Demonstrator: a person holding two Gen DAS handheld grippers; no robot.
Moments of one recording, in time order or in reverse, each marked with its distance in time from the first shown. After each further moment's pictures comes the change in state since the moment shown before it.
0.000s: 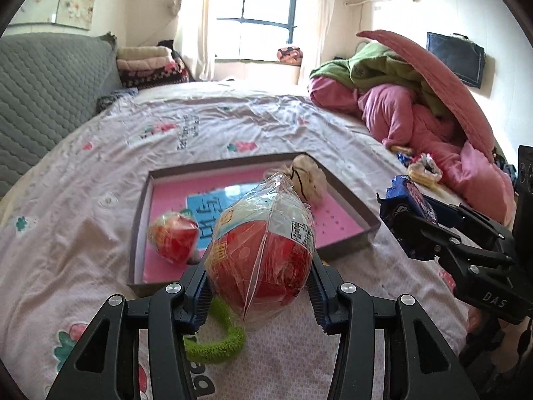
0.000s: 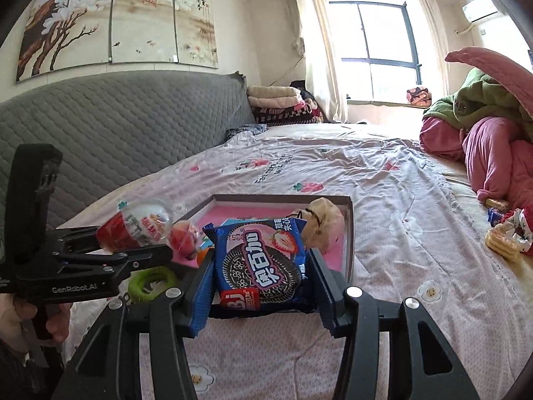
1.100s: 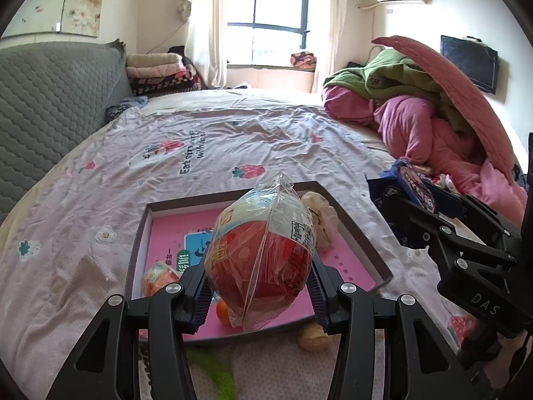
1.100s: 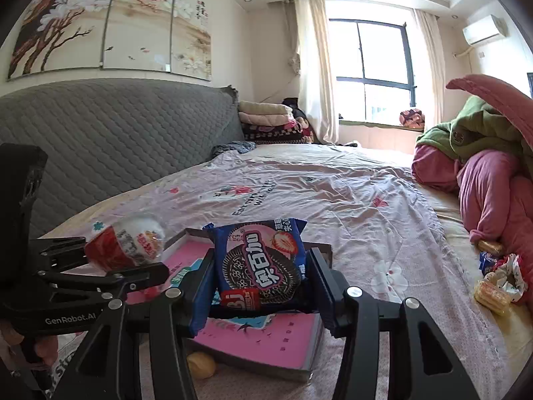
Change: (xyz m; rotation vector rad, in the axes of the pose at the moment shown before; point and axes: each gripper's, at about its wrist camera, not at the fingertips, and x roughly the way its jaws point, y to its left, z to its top) left arm 0.037 -0.017 0.055 -0.015 -0.012 0.073; right arm 0.033 -0.026 0.049 -0.043 -0.062 -0.057
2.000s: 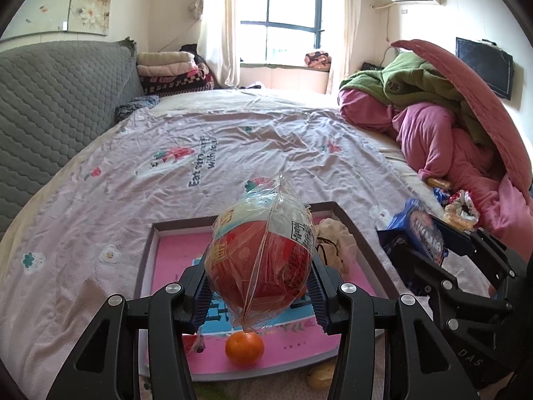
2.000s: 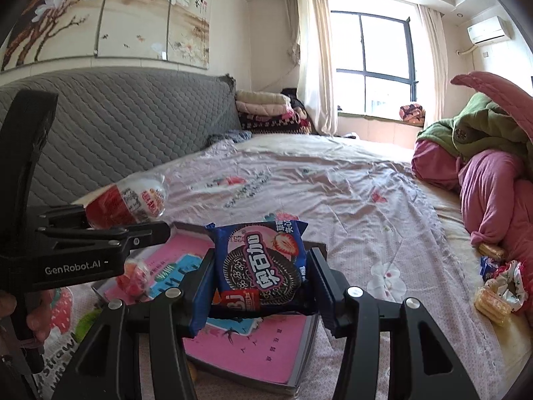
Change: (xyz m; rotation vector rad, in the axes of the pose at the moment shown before) left arm 0.031 0.005 0.035 -0.021 0.012 0.054; right arm 0.025 -0.006 0.004 -0.027 0.062 -0.019
